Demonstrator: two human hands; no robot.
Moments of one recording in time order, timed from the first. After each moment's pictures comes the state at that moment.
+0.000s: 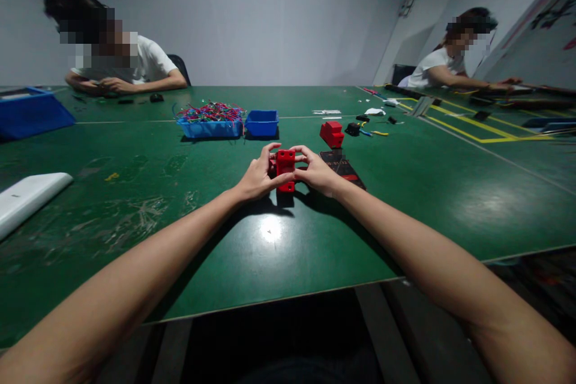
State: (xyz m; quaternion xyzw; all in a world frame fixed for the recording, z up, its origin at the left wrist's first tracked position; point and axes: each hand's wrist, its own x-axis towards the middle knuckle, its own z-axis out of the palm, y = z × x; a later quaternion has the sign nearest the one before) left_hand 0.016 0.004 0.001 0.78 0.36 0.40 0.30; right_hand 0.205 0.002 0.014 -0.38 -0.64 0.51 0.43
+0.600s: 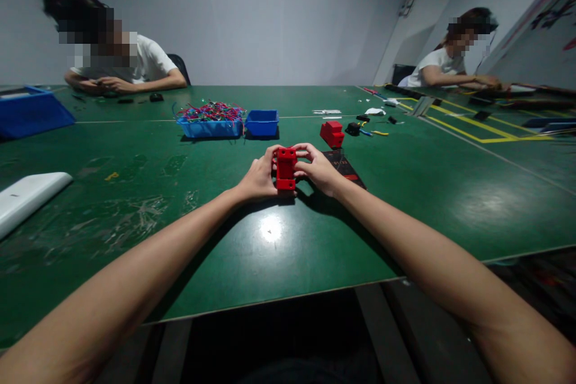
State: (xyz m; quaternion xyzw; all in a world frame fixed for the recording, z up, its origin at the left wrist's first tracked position) left_hand 0.017 0.003 0.000 0.84 0.36 0.36 0.19; right_hand 0.202 0.001 0.020 -0.40 -0.56 0.54 0.48
